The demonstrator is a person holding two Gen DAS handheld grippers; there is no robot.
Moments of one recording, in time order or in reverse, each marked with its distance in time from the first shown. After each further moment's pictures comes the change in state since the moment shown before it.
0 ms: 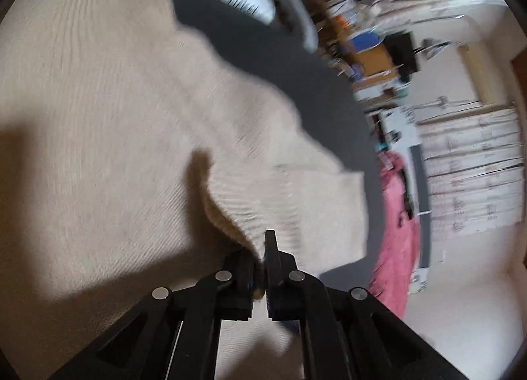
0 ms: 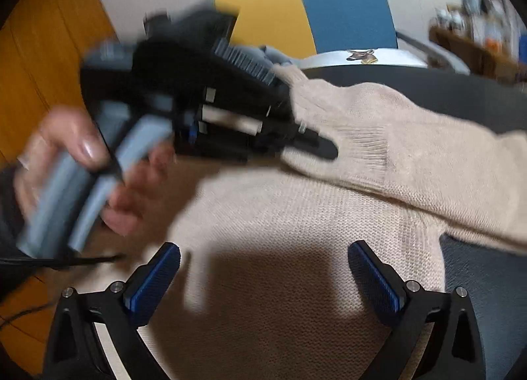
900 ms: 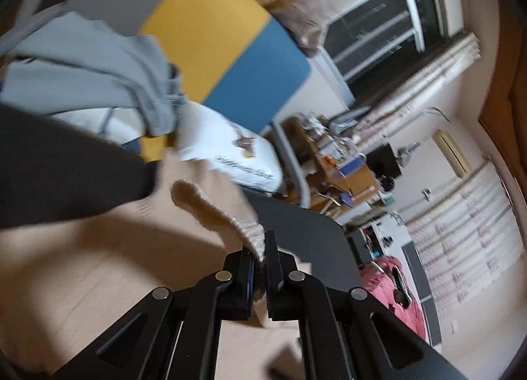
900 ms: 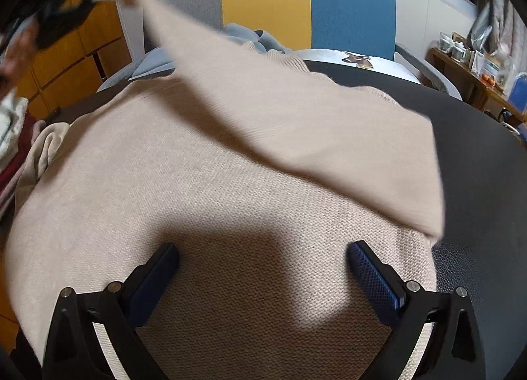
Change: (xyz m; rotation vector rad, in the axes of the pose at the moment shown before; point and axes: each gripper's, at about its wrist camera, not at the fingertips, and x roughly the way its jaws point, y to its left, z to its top) left arm -0.287 0.064 -0.038 -0.019 -0.555 0.064; right arm 0.002 0.016 -0.002 -0.066 0.034 -0.090
